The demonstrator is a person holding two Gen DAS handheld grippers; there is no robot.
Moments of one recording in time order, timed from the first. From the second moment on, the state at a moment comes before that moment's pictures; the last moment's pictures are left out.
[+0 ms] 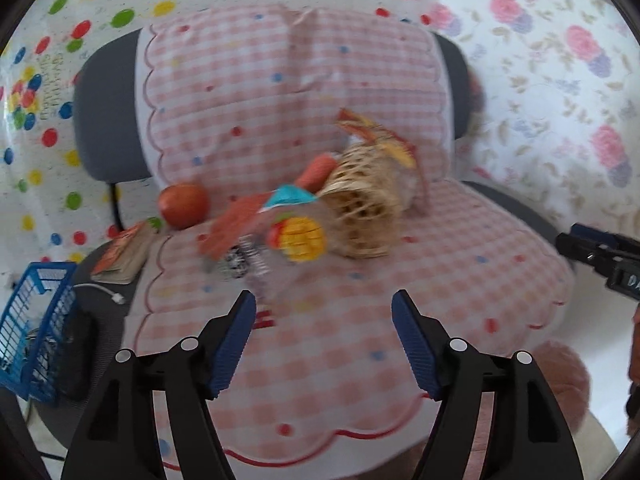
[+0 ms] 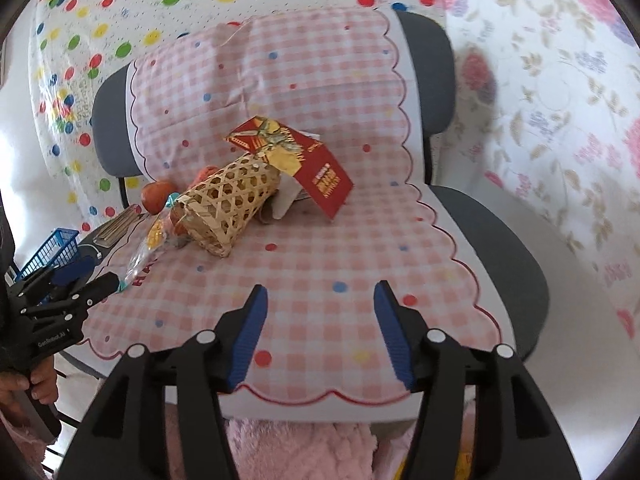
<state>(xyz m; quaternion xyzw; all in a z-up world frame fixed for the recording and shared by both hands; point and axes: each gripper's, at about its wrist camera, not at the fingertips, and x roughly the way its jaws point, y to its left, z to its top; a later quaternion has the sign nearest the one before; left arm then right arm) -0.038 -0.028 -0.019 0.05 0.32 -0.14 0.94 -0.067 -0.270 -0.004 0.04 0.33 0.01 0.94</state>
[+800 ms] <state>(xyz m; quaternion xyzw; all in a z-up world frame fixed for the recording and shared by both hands) 0.036 -0.014 -0.058 0.10 0.37 -0.05 0.92 -0.042 -0.261 -0.025 0.05 0.35 0.03 0.94</state>
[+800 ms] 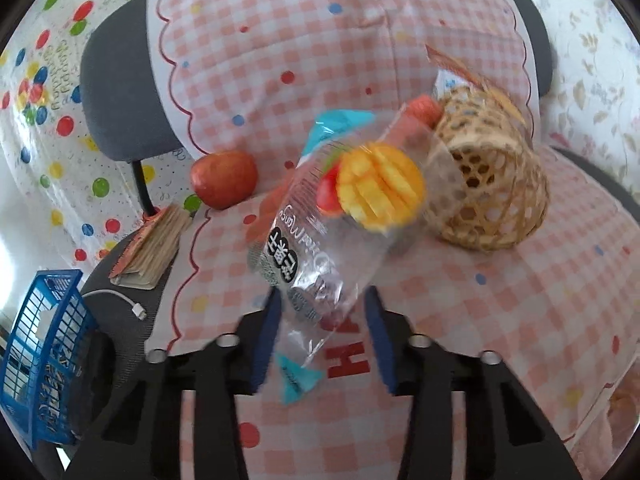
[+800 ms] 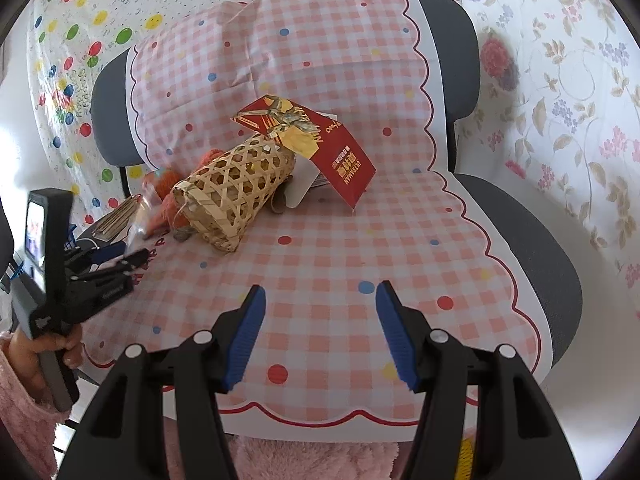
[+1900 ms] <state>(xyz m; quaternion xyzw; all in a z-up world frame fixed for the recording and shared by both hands) 0.057 0.017 0.002 -0.03 0.32 -0.11 0.94 0.115 -0.214 -0.032 -0.13 0.32 -0.01 0.94</state>
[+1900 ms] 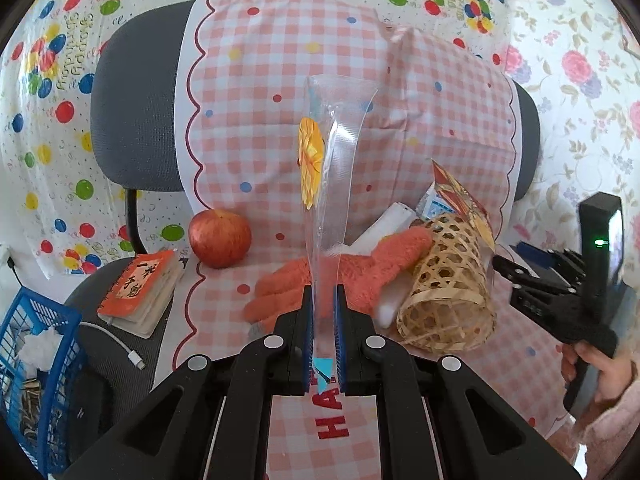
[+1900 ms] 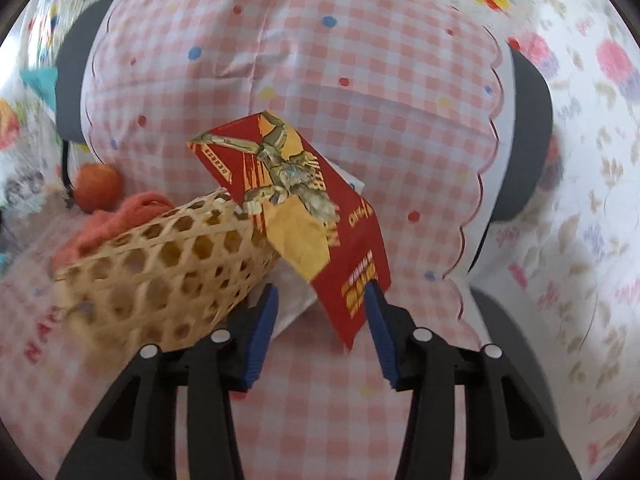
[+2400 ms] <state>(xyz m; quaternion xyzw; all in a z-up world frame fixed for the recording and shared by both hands) 0.048 0.009 0.010 -0.03 0.31 -0.12 0.94 0.114 -0.233 -0.001 -0.12 0.27 -0.04 0.96</state>
